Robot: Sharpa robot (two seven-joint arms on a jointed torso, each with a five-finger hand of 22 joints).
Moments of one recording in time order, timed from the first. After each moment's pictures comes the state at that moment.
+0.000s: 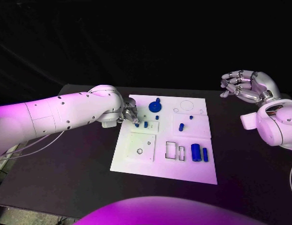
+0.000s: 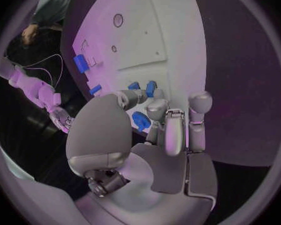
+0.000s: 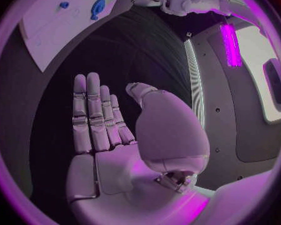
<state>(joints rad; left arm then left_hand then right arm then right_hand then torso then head) 1.18 -0.76 -0.03 1.37 -1.13 0.16 -0.53 1.16 -0.24 0.81 0.22 0.23 0.83 0.06 0.86 0.72 1.30 -0.03 1.23 0.86 1.47 -0.08 1.52 1.31 0.14 1.20 0.03 1.26 0.82 1.26 -0.88 -0.14 1.45 -0.47 -0.56 0.34 1.26 -0.15 0.41 0.24 0.42 0.65 0.18 0.46 0.43 0.83 0.16 0.61 0.24 1.15 0.08 0.39 0.67 0.17 1.04 0.19 0.20 0.48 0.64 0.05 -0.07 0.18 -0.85</state>
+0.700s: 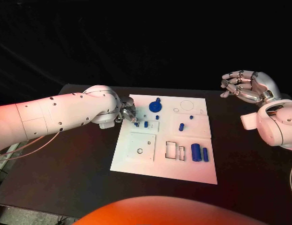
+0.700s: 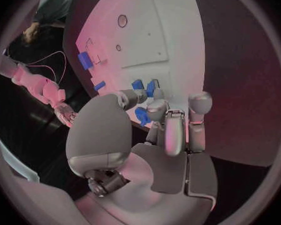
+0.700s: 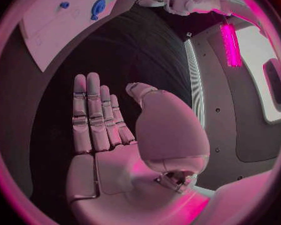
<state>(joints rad) 1.18 -0.82 -0.03 1.44 -1.12 0.10 -0.51 1.16 -0.24 0.82 0.23 0.23 0.83 0.06 0.86 0.72 1.31 -0.03 1.23 0.86 1.47 -0.08 1.52 1.31 0.14 1.21 0.03 1.26 0.82 1.26 -0.88 -0.14 1.45 -0.47 -0.56 0.34 1.26 -0.15 0.41 0.24 0.42 0.65 0.18 0.46 0.43 0.83 0.16 0.61 0.24 1.15 0.08 0.39 0.67 0.17 1.04 0.19 0.20 0.48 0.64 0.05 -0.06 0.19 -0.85</state>
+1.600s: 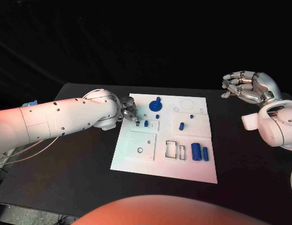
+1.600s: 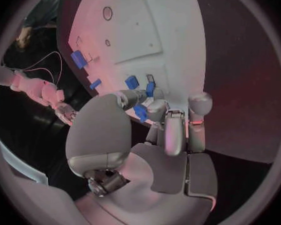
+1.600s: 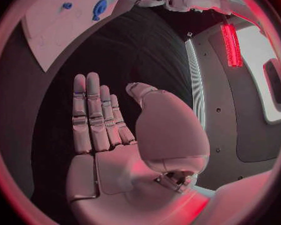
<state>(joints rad) 1.14 -0.81 -0.03 1.42 -1.20 0.00 -0.46 1.15 -0.25 0.82 0.23 0.23 0.83 0.06 0.86 0.72 1.31 -0.04 1.23 0.87 1.47 -0.08 1.52 1.31 0.14 1.21 0.02 1.27 0.83 1.25 -0.88 -0.14 1.45 -0.47 -0.56 0.34 1.26 -0.15 0.40 0.24 0.42 0.65 0.18 0.47 0.43 0.83 0.16 0.61 0.24 1.16 0.09 0.38 0.67 0.17 1.04 0.19 0.19 0.47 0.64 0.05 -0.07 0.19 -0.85</state>
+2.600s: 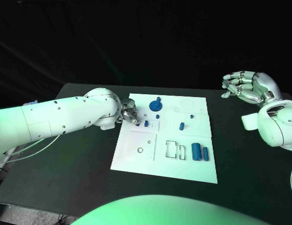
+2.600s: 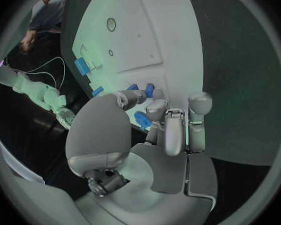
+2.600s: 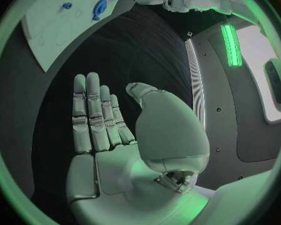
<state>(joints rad) 1.14 -0.80 -0.02 1.40 -1.19 0.10 -0.45 1.15 -0.25 0.82 0.23 0.23 0.83 0.05 0.86 0.73 1.31 -0.04 1.23 0.86 1.47 -0.08 1.52 1.31 0.14 1.21 0.02 1.27 0.82 1.25 -0.88 -0.14 1.45 -0.46 -0.56 0.34 1.26 -0.15 0.40 0.24 0.42 0.65 0.18 0.47 0.43 0.83 0.16 0.61 0.24 1.16 0.09 0.38 0.68 0.17 1.04 0.19 0.19 0.47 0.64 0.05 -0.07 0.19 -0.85</state>
